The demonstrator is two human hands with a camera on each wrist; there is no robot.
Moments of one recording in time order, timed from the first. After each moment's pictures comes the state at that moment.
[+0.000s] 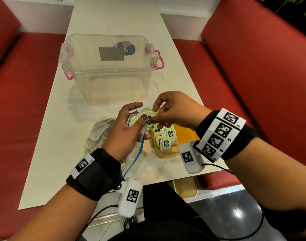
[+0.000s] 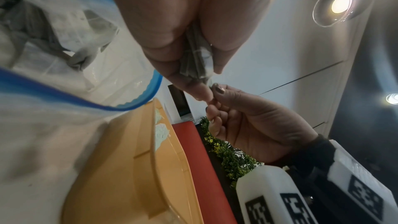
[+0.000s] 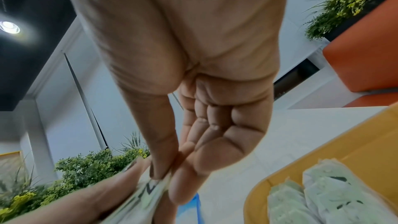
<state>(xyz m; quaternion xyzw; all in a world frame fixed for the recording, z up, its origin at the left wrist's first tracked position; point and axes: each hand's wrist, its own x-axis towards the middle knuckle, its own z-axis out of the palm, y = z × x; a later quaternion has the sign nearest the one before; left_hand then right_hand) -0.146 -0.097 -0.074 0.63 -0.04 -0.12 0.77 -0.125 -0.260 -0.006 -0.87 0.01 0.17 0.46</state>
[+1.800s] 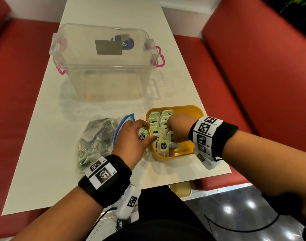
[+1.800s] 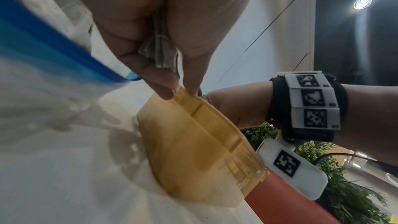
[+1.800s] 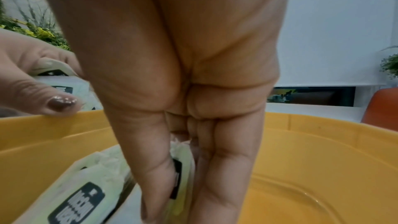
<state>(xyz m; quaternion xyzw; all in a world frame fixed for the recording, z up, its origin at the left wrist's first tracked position) -0.138 -0.113 -0.115 0.88 -0.09 -0.06 0.46 -0.100 -0.286 -0.068 -0.93 -0.06 0.34 -0.09</state>
